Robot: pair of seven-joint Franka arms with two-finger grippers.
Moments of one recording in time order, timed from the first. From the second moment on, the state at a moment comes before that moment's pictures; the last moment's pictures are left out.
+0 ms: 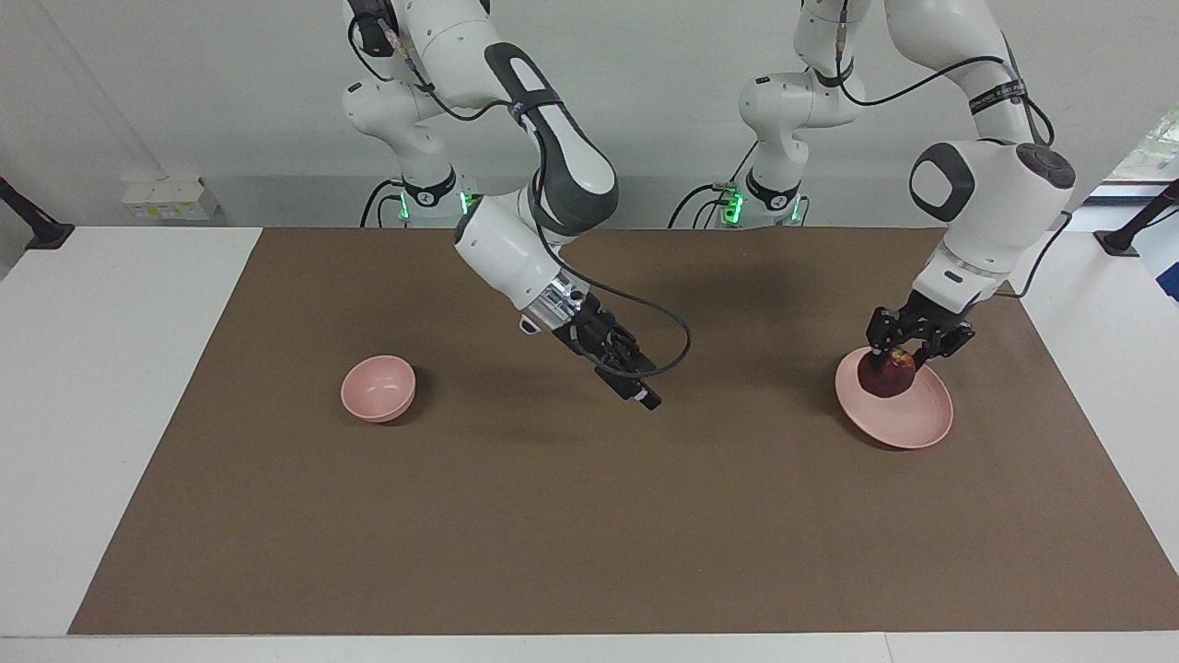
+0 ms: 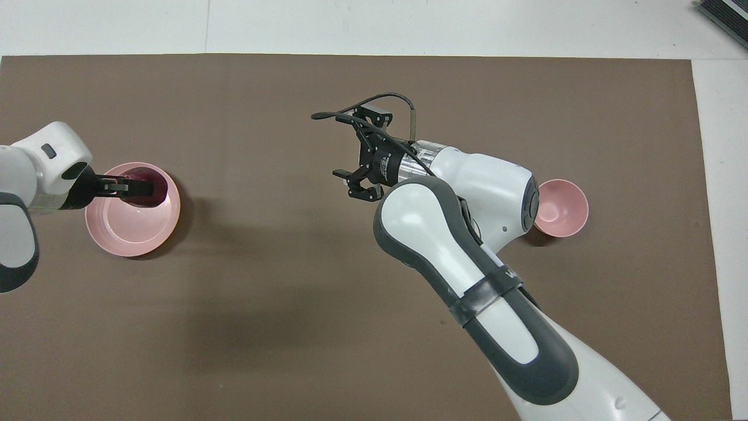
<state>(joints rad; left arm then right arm) -0.04 0.03 0.01 -2.02 -0.26 2.23 0.27 0.58 0.43 -0.04 -1.67 1.33 2.71 0.96</state>
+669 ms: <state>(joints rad) -0.29 0.13 -0.01 -1.81 -0.37 2.30 -0.07 0.57 0.47 -0.04 -1.62 1.43 2.72 1.16</state>
